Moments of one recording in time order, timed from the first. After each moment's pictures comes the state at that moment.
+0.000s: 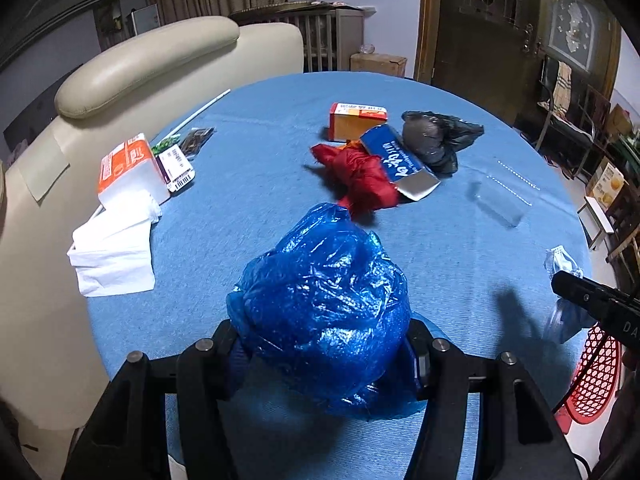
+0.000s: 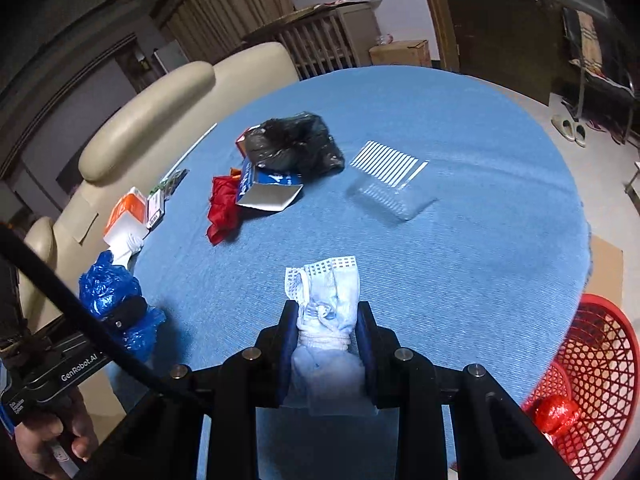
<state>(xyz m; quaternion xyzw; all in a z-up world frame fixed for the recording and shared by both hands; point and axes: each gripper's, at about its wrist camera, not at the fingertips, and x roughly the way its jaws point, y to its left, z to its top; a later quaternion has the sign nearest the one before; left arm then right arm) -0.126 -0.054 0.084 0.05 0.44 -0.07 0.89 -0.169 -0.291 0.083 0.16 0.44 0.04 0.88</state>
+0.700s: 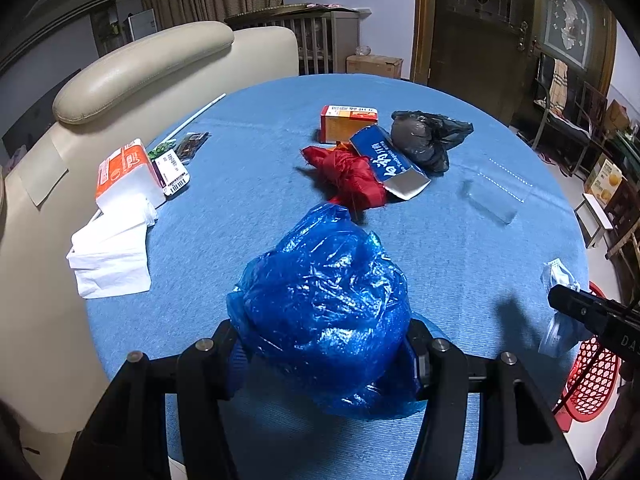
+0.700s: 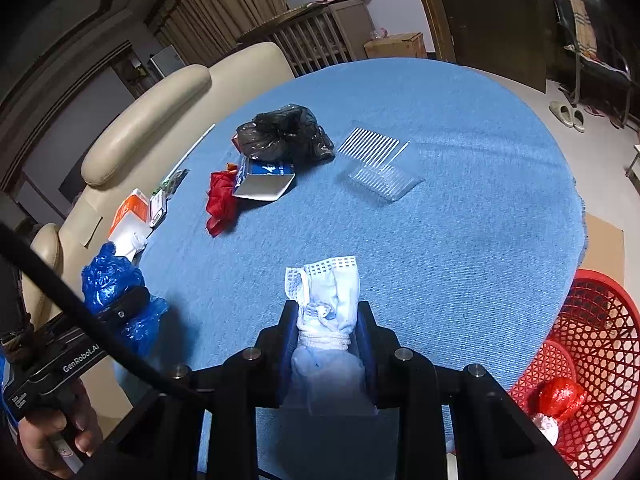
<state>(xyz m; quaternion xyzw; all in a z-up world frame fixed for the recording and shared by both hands) -0.131 -0.062 0.083 0.06 0.44 -0.08 0.90 -0.184 -0.297 0.074 0.18 0.44 0.04 0.88</state>
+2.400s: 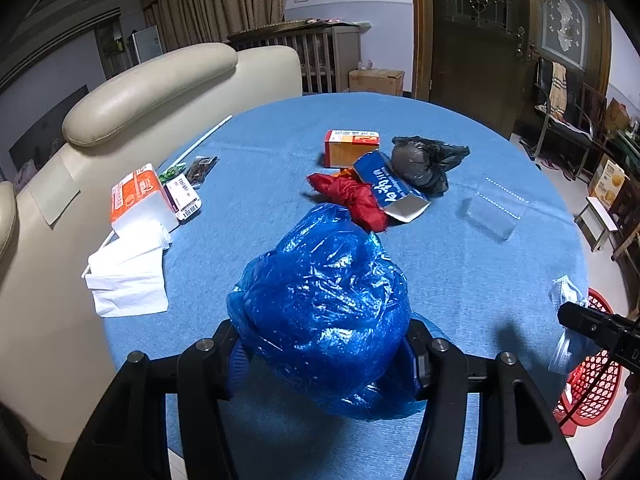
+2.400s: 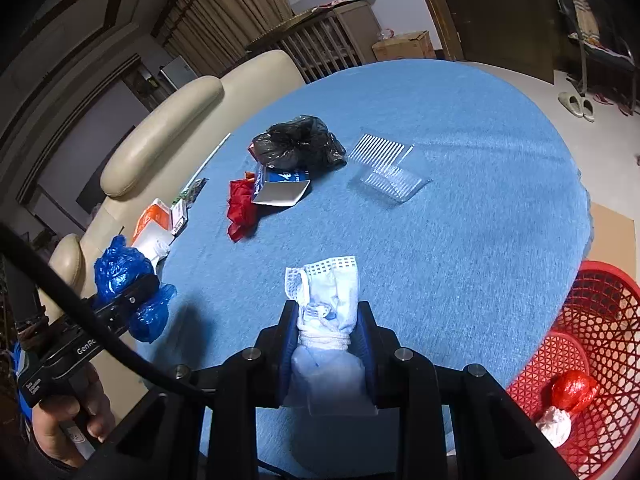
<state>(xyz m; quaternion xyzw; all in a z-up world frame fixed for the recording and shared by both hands) -0.137 -0.066 0.106 0.07 0.41 -0.07 0.91 -0.200 -0.307 0.085 0.22 0.43 0.07 0.87</state>
